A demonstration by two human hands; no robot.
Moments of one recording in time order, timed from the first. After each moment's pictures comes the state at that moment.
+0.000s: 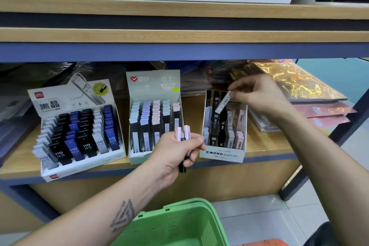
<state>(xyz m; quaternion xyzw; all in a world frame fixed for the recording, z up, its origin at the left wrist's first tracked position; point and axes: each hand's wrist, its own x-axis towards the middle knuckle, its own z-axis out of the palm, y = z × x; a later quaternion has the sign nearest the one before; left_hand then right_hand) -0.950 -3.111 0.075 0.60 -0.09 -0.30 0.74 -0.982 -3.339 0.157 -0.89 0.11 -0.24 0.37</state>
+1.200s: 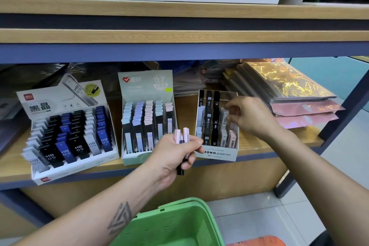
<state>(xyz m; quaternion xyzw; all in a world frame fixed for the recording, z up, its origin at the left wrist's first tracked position) -0.954 -3.120 0.069 0.60 -0.10 -0.32 0.72 -0.986 -3.357 0.105 -0.97 0.11 -0.20 0.11</state>
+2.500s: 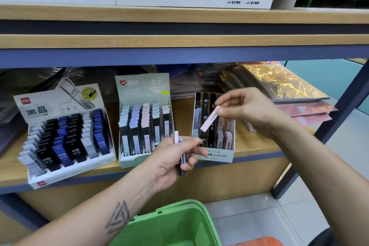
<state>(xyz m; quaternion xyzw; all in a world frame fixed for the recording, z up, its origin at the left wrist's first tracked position) -0.955 -3.123 0.073 0.53 -0.08 -0.40 0.74 -1.007 -3.341 0.143 -0.82 0.06 -0.12 0.56</state>
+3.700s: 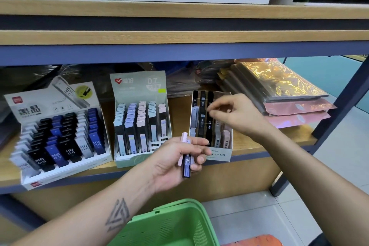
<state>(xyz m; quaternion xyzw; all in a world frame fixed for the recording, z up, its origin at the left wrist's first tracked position) -0.958 -3.130 0.078 0.46 -0.09 -0.49 0.74 -0.996 -3.333 0.121 -0.92 0.06 -0.19 0.33</state>
